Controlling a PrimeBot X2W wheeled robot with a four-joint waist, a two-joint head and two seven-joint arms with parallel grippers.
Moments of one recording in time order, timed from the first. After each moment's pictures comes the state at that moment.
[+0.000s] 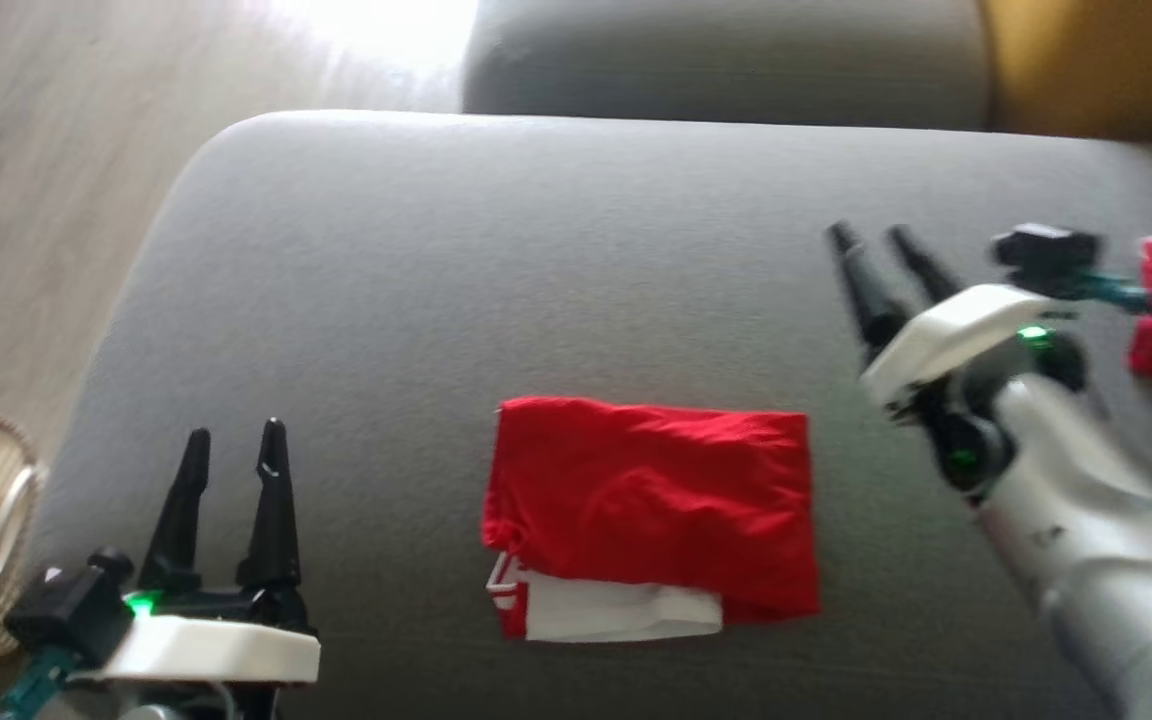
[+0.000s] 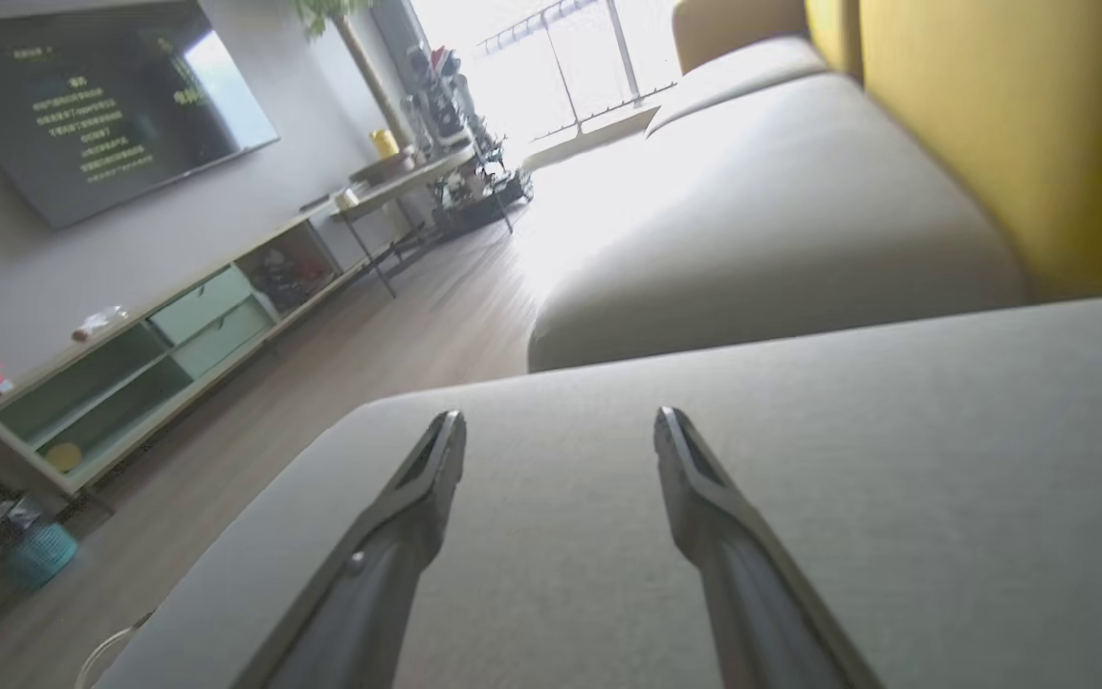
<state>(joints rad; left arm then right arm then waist) 0.10 0.05 -0.04 0.00 -0.36 -0.13 -0.25 -0.72 -0.24 0.62 0.87 0.99 0.13 -0.25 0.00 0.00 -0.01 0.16</state>
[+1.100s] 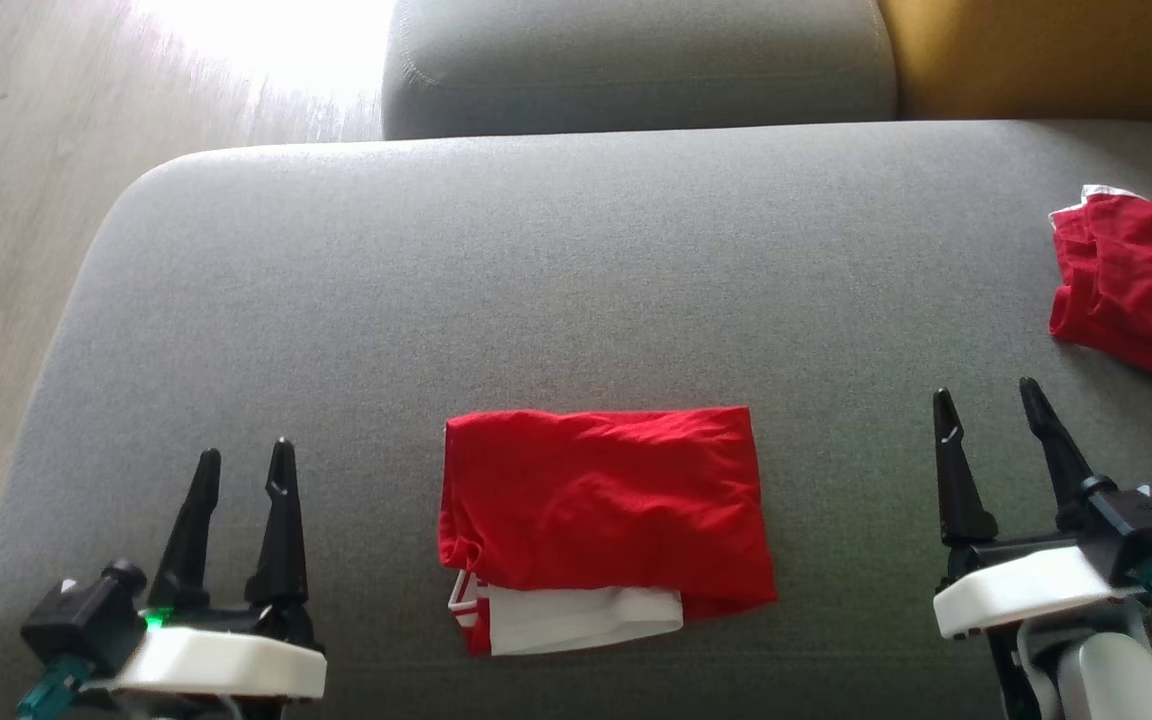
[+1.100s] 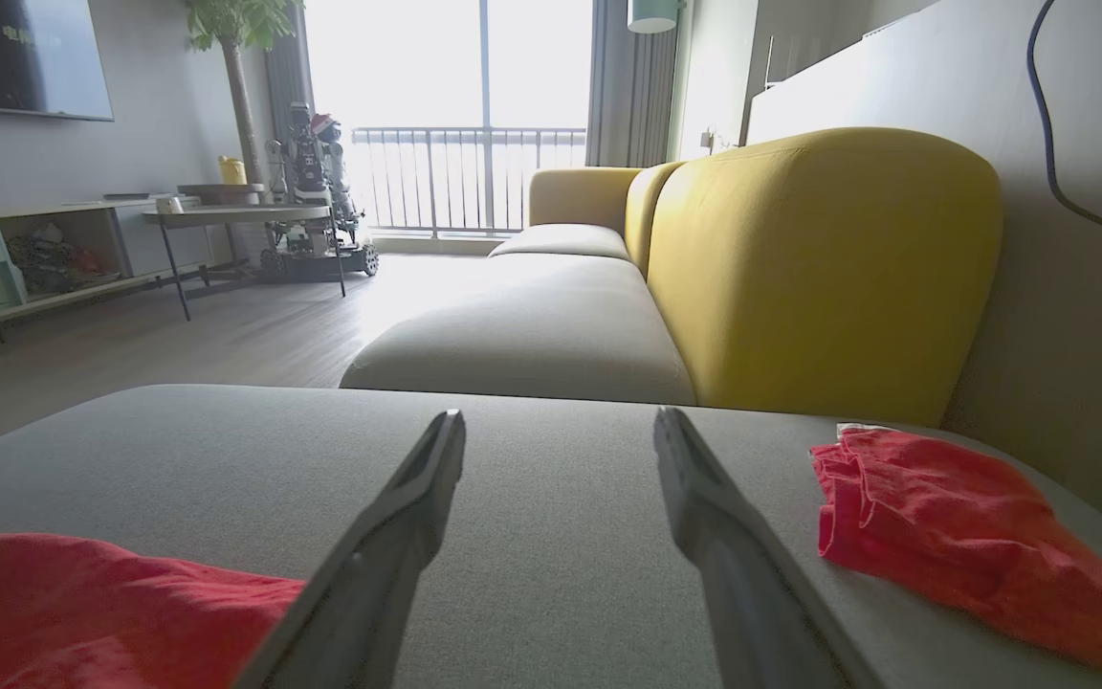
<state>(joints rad) 0.11 0.05 -0.05 0.03 -0.36 -0.13 -0.26 0.00 -0.05 -0.07 0.10 0.06 0.13 -0.25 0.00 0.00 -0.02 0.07</state>
